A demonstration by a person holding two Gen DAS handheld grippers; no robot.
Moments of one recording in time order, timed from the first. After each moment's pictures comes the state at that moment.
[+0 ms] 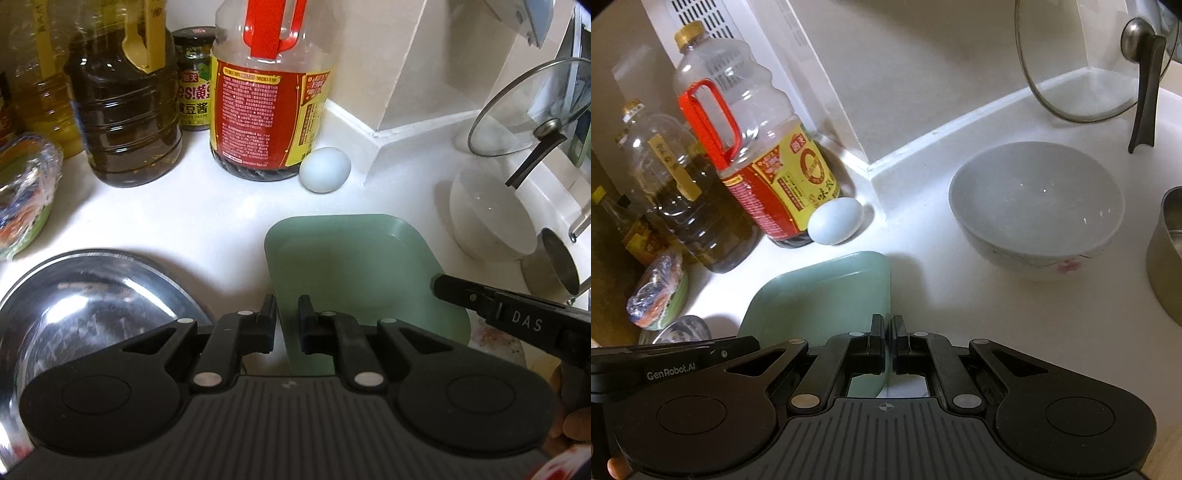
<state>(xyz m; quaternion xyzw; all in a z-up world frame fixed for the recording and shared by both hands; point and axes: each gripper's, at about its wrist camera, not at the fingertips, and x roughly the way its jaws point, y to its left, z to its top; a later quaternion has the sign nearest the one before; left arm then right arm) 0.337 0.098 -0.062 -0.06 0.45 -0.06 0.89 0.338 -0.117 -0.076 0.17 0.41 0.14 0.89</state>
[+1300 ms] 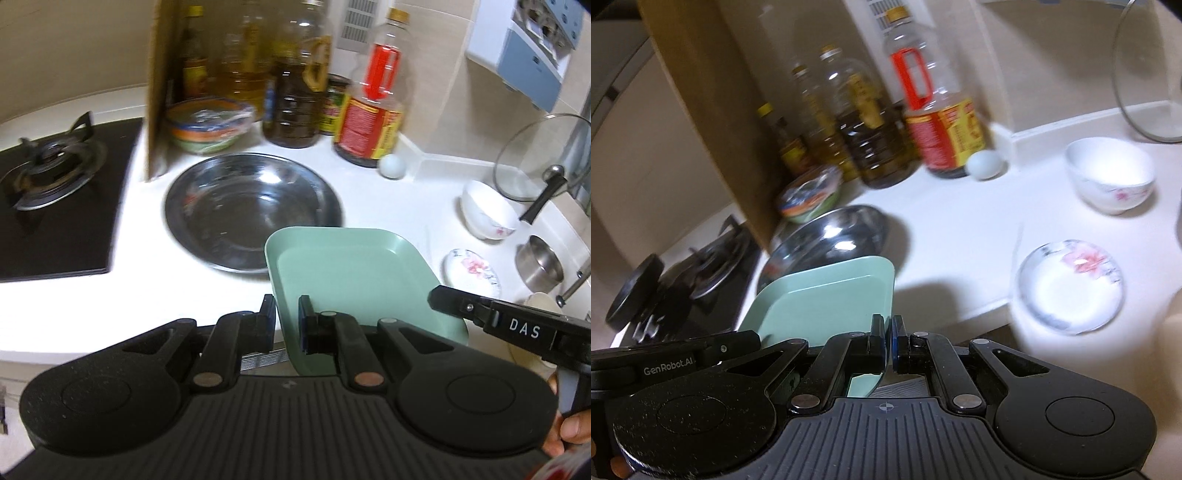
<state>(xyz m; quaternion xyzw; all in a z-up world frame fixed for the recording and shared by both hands) 0.089 0.119 -0.013 -0.12 0.38 0.11 0.91 0.166 -0.085 -0.024 0.12 0.39 0.32 0.86</state>
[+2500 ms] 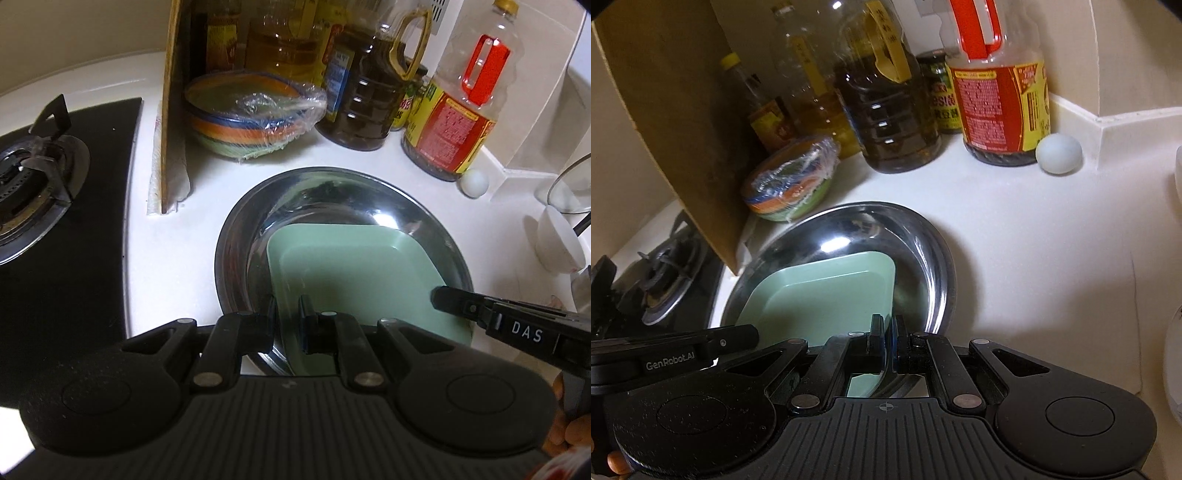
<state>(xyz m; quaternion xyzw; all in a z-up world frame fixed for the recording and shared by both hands) 0.211 0.249 -0.068 -0.13 0.43 0.08 0.89 0.271 0.051 -0.072 0.08 0.44 0.27 0.85</state>
